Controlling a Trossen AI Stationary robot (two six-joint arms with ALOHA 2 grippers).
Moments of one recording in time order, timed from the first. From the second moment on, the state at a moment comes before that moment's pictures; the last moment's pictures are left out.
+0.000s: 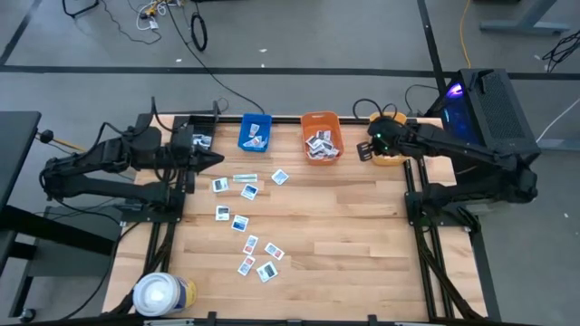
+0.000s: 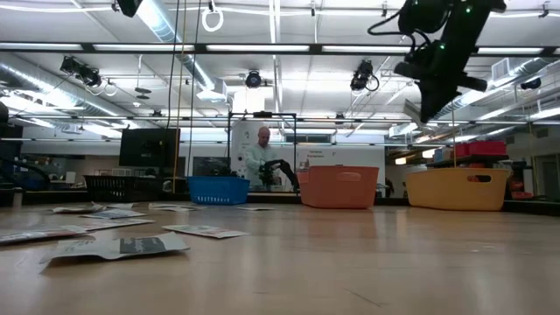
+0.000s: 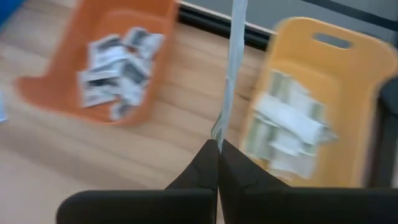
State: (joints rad) left arm 0.09 0.67 0.97 -0.55 -0.09 -0.17; right arm -0.47 1.10 0.98 -0.96 0.36 0.64
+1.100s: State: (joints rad) left arm 0.09 0.67 0.97 -0.55 -0.14 -0.17; right arm -0.74 1.12 0.70 -0.74 0.48 0.62
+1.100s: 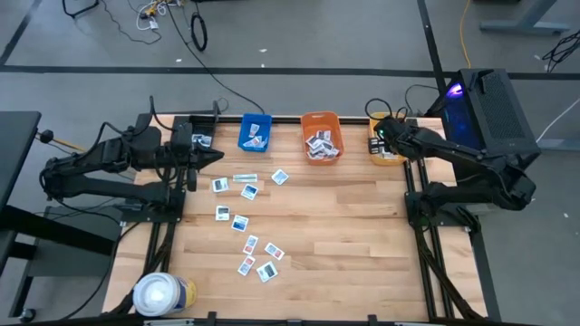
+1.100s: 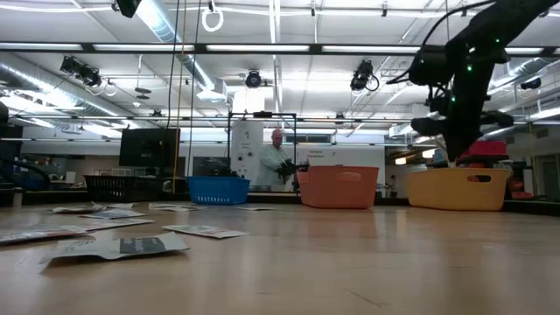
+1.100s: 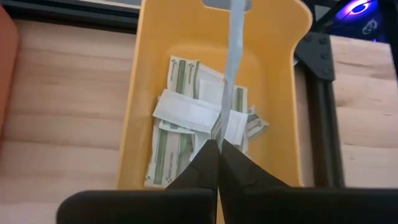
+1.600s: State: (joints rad) left arm 0.09 0.67 0.97 -0.55 -0.16 -0.18; right arm -0.76 1.12 0.55 -0.58 0.48 0.67
